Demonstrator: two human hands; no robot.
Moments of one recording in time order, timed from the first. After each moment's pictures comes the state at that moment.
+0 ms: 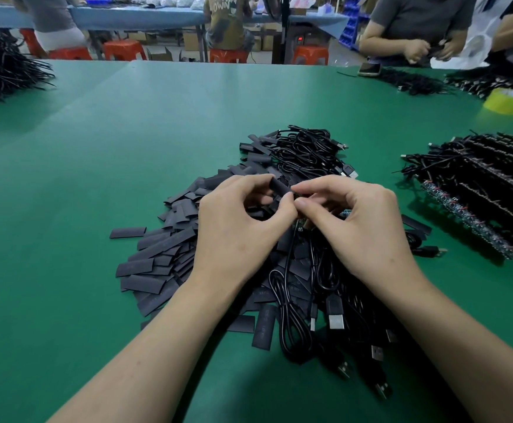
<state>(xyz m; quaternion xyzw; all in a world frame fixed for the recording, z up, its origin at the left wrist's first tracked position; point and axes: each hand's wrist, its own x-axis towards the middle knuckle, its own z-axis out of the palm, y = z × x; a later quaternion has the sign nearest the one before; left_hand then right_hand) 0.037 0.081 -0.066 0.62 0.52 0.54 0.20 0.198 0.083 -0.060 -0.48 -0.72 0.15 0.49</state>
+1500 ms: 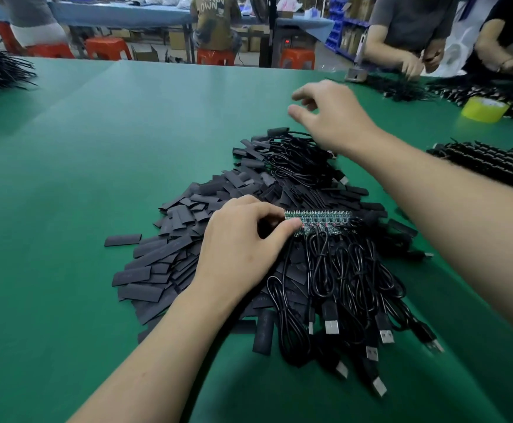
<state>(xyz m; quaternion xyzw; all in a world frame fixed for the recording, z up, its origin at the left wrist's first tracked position) 0.032 0.091 -0.079 0.71 0.54 0.42 0.18 0.202 0.224 0.020 -0.60 -0.76 -0.01 0.25</state>
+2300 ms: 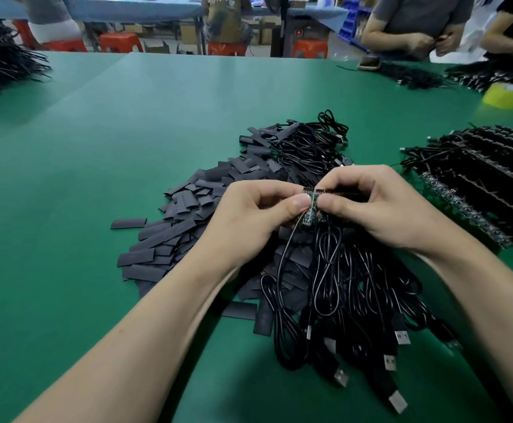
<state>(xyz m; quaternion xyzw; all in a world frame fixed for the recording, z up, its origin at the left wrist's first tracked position) 0.032 0.090 -0.069 0.60 0.38 0.48 0.52 0.238 0.100 -0.042 -0.39 -0.78 0.33 0.35</state>
